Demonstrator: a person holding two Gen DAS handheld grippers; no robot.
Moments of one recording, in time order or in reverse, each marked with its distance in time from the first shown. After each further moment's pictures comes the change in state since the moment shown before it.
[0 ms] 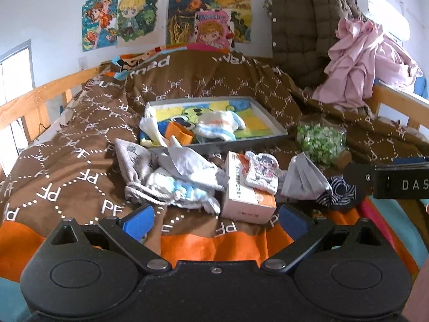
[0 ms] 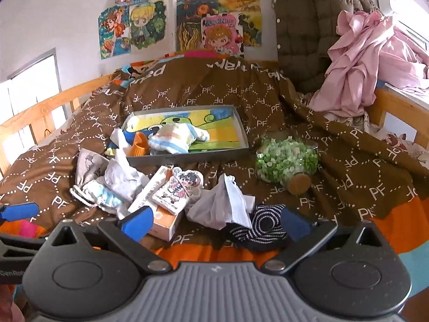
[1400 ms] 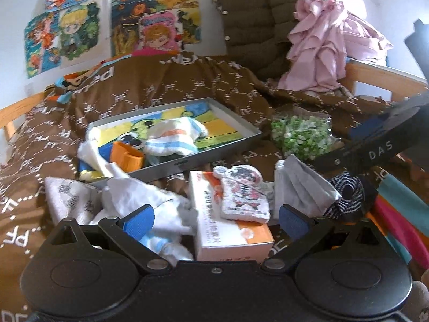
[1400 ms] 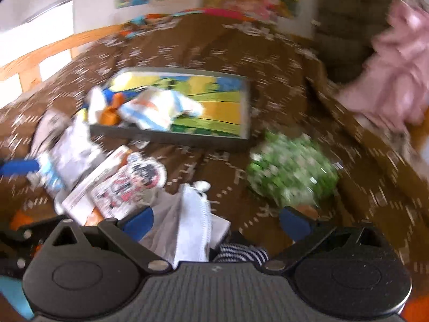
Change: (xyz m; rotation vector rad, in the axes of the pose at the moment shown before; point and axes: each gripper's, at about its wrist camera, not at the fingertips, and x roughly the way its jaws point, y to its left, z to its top) left arm 0.108 -0.014 0.020 0.182 -0.049 -0.173; right arm 0.124 -0.039 0.045 -0.284 0.169 0.095
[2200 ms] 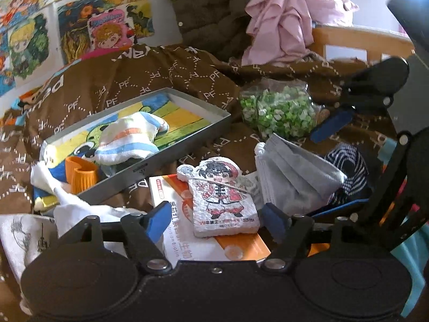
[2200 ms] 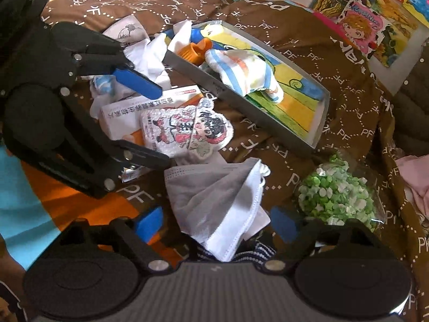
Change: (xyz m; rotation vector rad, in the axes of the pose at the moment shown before) left arm 0.064 -0.015 0.002 0.186 0.054 -0.103; right arm 0.025 0.051 -0.023 -0.435 0.077 0.074
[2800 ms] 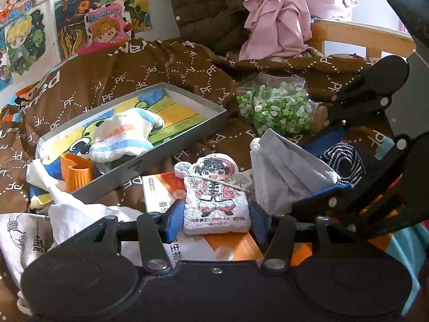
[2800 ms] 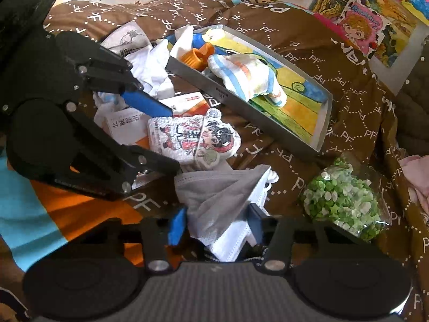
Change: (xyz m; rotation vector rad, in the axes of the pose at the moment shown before) left arm 0.002 -0.002 0.003 -0.021 0.024 -0.012; right arm -0.002 -0.001 0.004 0.032 -0.023 -0.003
